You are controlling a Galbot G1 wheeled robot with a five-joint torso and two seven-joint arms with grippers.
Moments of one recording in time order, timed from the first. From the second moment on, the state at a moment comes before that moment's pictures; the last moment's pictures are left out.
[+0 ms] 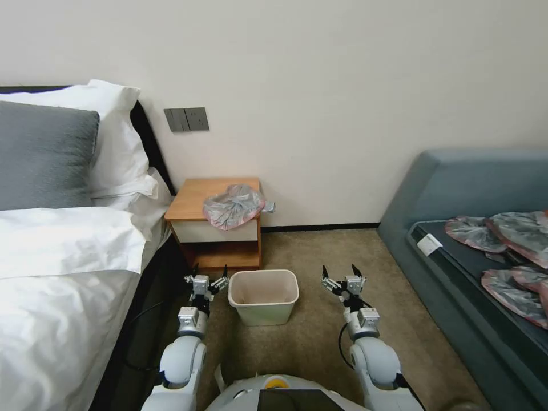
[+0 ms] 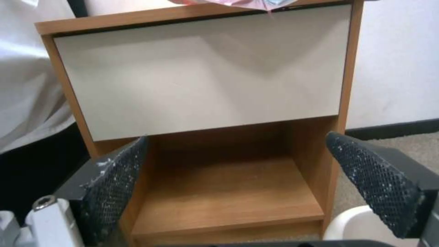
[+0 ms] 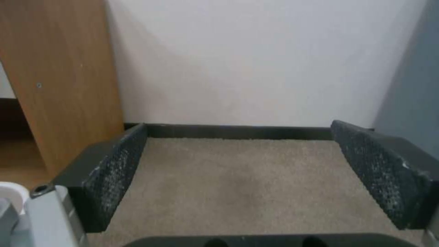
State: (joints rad) left arm 1.55 -1.50 -0.55 -2.00 0.00 0.00 0.00; right arm -1.55 1.50 0.55 2.00 0.00 0.00 0.00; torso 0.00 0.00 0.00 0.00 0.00
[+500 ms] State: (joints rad) left arm 1.55 -1.50 -0.55 -2.00 0.00 0.00 0.00; right arm -1.55 1.50 0.55 2.00 0.00 0.00 0.00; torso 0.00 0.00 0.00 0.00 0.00
